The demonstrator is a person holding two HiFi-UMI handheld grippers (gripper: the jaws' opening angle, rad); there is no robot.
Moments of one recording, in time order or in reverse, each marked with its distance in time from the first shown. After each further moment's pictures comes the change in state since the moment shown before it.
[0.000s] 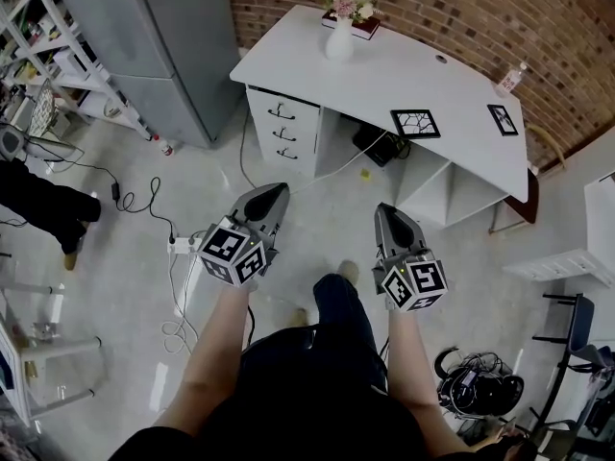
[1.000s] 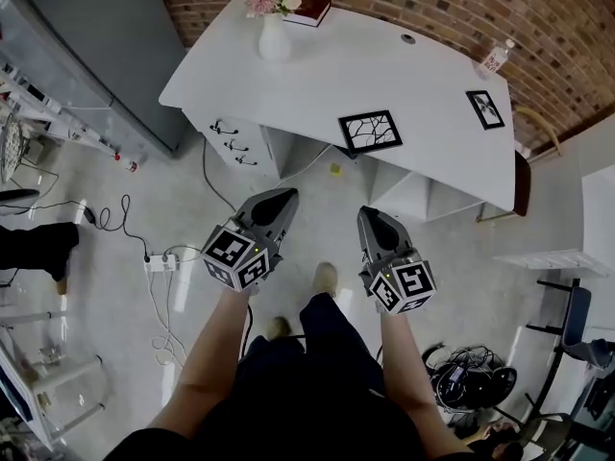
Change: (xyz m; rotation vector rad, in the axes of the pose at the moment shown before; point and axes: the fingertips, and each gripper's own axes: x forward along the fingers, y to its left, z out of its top) left arm 0.235 -0.049 -0.040 -0.040 0.109 -0.163; right arm 0.054 -0.188 -0.013 0.054 0.070 0.003
